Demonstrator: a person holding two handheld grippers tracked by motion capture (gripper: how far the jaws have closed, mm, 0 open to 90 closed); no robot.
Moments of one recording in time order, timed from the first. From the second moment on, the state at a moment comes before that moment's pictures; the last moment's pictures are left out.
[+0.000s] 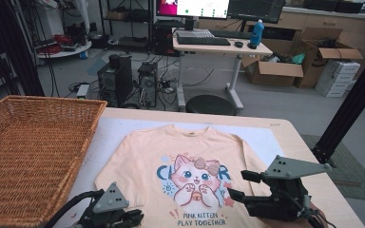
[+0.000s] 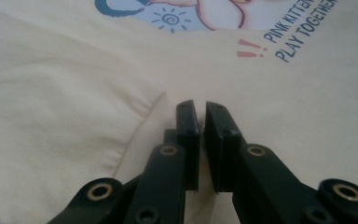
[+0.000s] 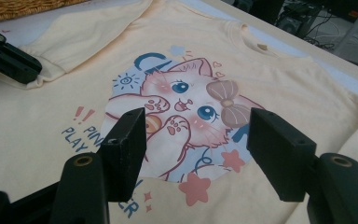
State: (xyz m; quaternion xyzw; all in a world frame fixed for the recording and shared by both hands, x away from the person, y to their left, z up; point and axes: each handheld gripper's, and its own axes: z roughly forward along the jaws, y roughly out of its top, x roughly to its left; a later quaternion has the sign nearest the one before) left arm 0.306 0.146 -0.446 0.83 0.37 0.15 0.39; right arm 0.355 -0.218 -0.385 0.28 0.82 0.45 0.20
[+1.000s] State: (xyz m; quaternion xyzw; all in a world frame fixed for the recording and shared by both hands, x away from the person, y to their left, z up) left arm 0.258 0.199 -0.437 0.79 0.39 0.11 0.47; right arm 0.341 -0.240 -0.387 0.31 0.81 0.45 0.22
